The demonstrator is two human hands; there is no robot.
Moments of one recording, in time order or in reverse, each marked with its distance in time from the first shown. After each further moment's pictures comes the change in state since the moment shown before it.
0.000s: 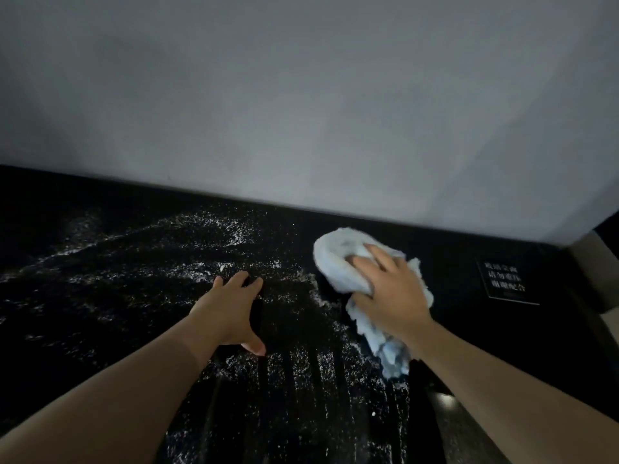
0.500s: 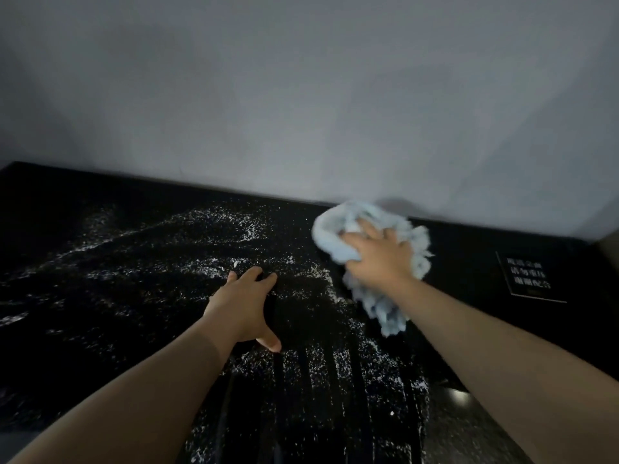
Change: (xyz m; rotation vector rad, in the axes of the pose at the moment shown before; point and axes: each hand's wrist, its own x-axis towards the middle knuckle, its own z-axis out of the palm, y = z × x) left_hand 0.004 -0.003 0.004 -0.055 0.050 -0.013; right_hand 0.061 -0.024 0.002 -0.049 -0.242 0.157
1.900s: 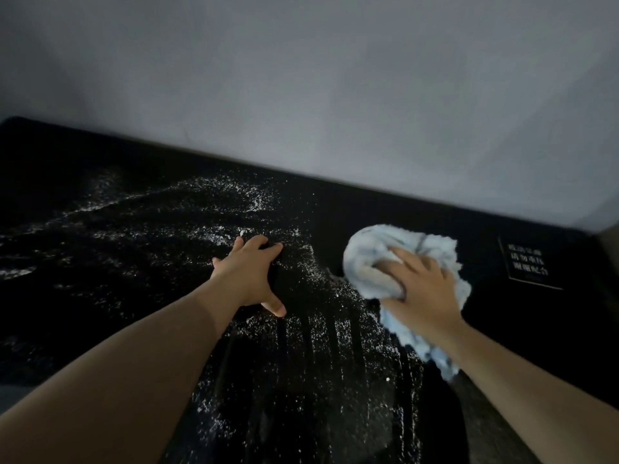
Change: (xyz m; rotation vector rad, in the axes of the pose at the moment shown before) left_hand 0.001 -0.003 0.002 -0.107 0.040 0.010; right_hand -0.084 0.048 0.027 0.038 0.093 -0.150
